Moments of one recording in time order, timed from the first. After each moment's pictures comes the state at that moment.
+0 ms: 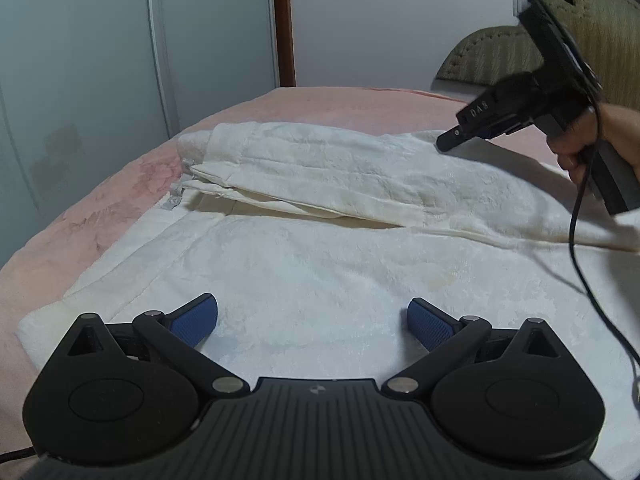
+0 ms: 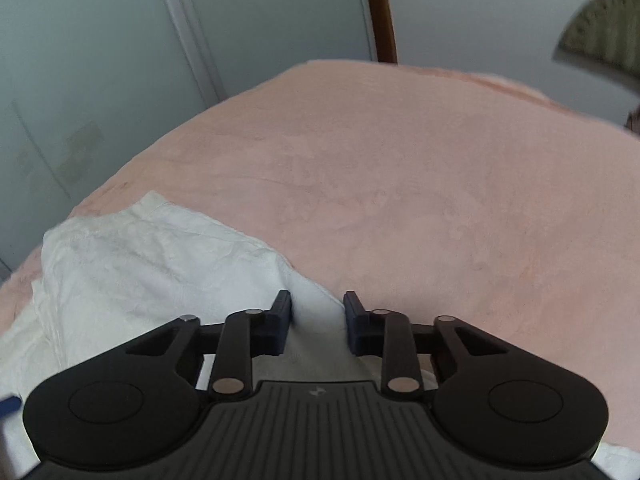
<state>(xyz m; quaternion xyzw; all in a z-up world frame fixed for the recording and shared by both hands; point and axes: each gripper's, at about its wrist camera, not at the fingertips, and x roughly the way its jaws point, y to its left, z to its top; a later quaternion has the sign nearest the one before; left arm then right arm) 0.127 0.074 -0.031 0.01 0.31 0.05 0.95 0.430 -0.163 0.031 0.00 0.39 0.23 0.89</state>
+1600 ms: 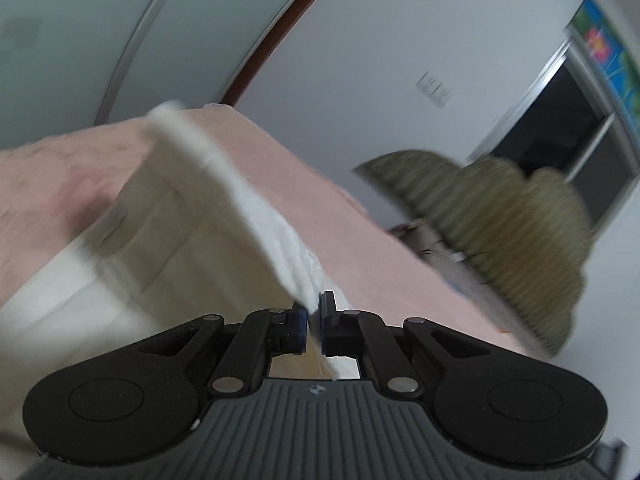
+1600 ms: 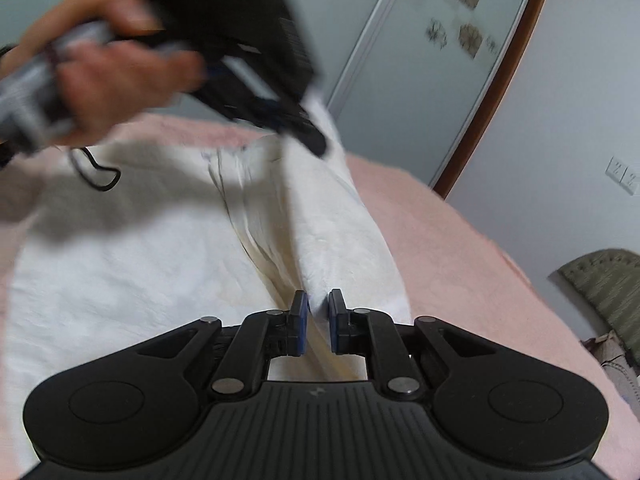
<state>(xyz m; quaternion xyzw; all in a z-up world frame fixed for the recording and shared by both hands) 0.161 0.137 0.068 -0.30 0.26 -0.10 0.91 0.205 -0.111 0.052 -0.24 0.19 0.29 0.91</state>
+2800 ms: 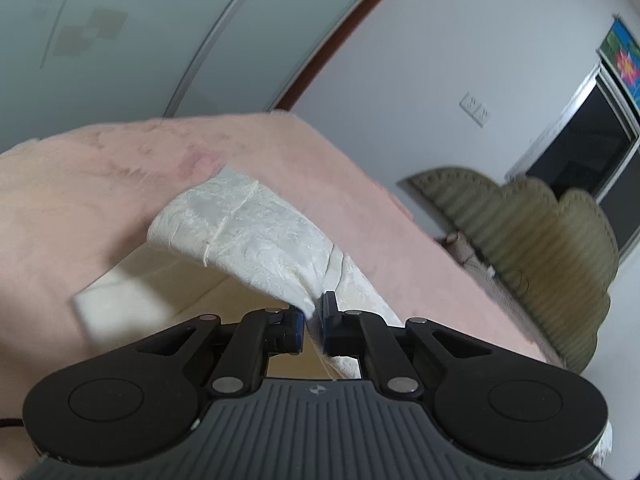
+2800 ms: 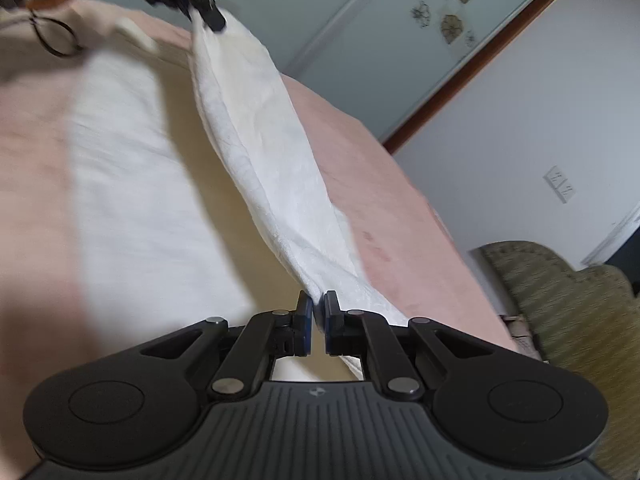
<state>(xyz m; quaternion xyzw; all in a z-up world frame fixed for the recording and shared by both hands) 0.099 0.179 0.052 -0.30 0.28 -0.03 0.91 0.088 -0.131 0.034 -0.37 0.23 0.18 0.88</state>
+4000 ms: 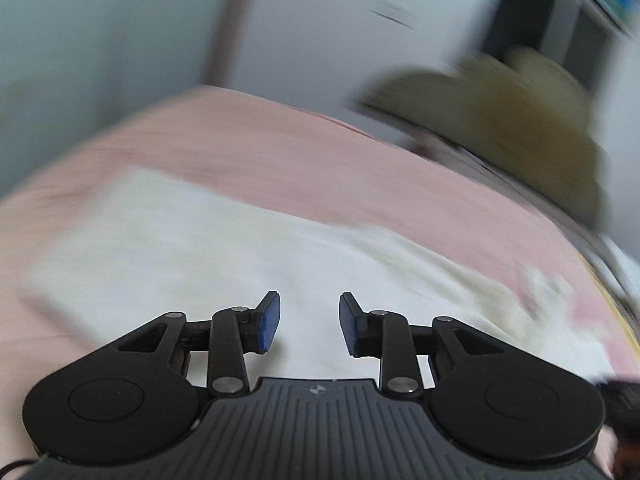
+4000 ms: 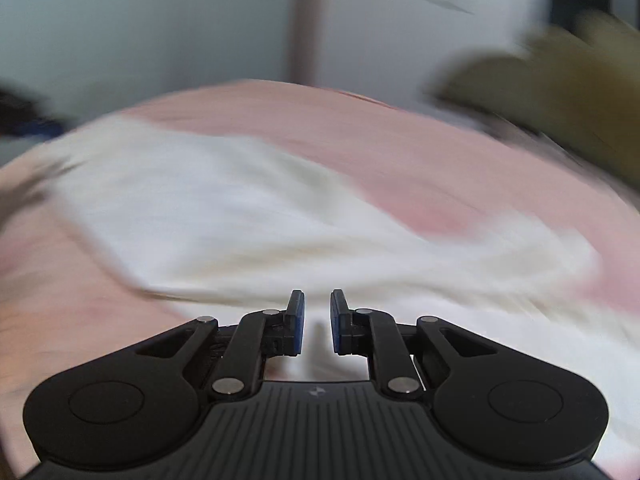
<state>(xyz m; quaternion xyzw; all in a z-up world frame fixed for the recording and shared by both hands) 0.080 0.081 0.077 -0.10 0.33 -0.16 0.92 0.035 -0.285 0.043 0.00 0.37 0.01 0.93</state>
